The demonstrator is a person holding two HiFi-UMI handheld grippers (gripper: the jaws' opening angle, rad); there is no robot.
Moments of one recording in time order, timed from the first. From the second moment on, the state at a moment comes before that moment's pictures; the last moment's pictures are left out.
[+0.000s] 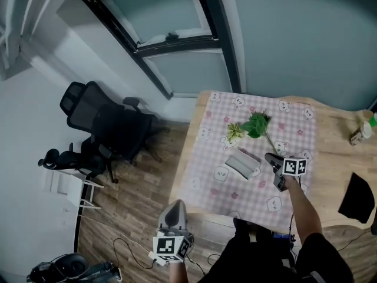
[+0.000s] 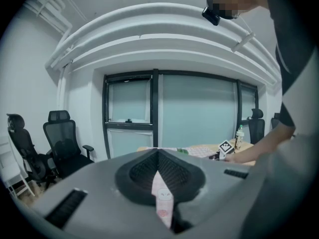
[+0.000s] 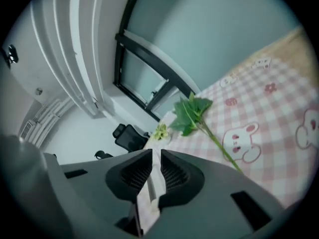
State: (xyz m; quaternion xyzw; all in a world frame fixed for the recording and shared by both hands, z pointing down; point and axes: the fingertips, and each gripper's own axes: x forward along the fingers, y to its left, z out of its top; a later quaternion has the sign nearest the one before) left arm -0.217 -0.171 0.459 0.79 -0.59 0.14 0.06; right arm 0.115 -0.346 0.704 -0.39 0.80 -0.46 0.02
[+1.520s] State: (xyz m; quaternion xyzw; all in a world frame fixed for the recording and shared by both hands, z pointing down) left arm -0.149 -0.183 0.402 0.81 -0.58 0.09 0.00; right arm 0.162 -0.191 0.373 -0.57 0.82 0.02 -0.03
